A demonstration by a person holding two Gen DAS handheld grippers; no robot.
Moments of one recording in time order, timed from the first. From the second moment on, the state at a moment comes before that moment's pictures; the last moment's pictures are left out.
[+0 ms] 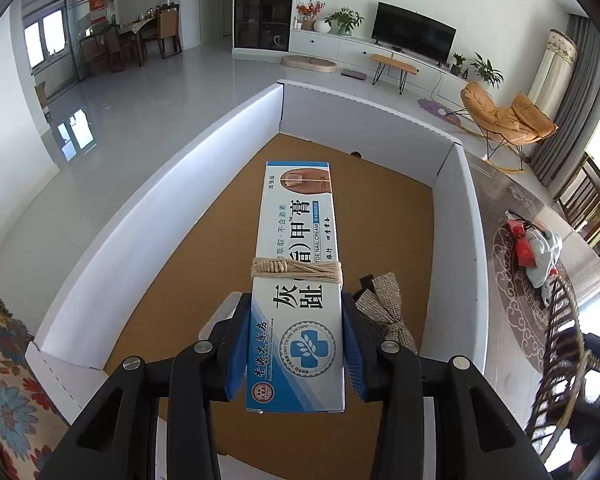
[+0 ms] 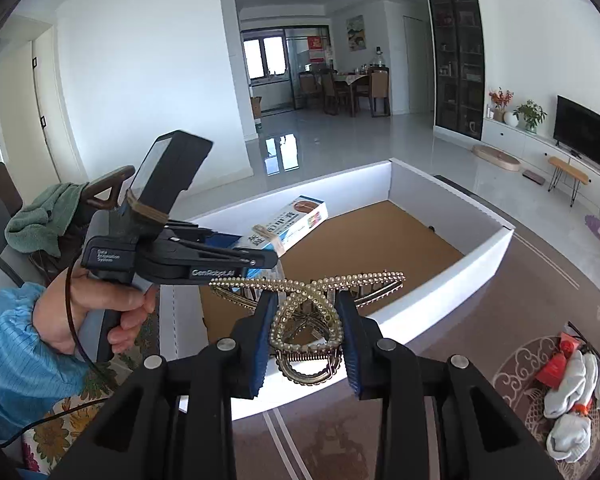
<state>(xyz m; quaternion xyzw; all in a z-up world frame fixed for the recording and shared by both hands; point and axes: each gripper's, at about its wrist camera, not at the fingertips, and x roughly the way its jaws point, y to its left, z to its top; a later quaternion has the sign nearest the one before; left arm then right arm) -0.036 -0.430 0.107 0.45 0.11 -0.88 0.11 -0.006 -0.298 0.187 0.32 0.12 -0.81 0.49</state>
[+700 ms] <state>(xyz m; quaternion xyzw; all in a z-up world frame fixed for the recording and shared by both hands) -0.035 -0.385 0.129 0.43 0.04 -0.88 0.18 -0.021 -0.275 0.136 0.35 0.10 -0.82 0.45</state>
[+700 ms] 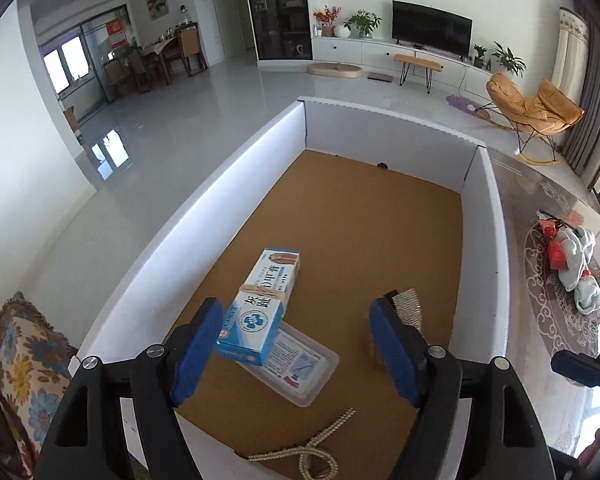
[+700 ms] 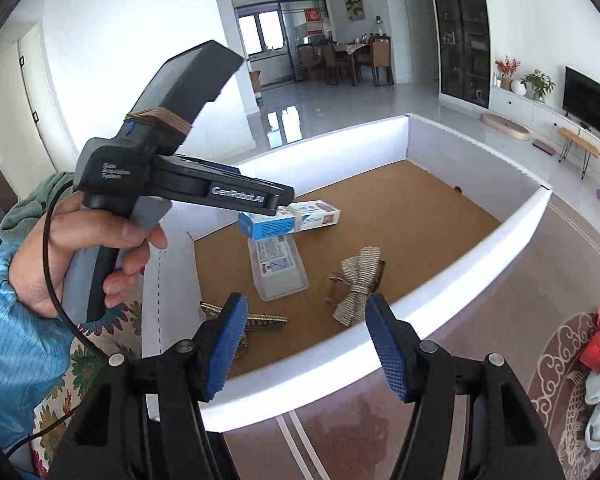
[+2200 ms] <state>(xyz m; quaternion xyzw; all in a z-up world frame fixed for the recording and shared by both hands) -0.081 -0.018 -0.014 0.46 0.00 -0.89 0.00 -0.022 0.131 0.023 0.44 -0.01 -0.90 -0.02</state>
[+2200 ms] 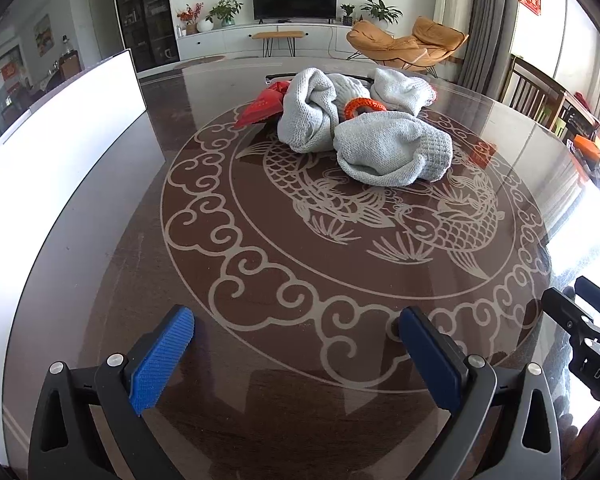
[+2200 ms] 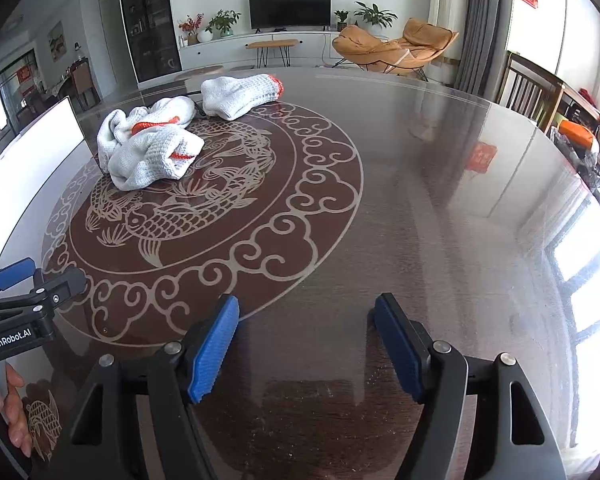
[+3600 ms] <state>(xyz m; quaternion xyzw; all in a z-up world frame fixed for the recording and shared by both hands) -0.076 -0.021 -0.012 0.46 -0.01 -0.89 -0.02 -0.172 0.081 0.040 0.42 0.03 -0.90 0.07</state>
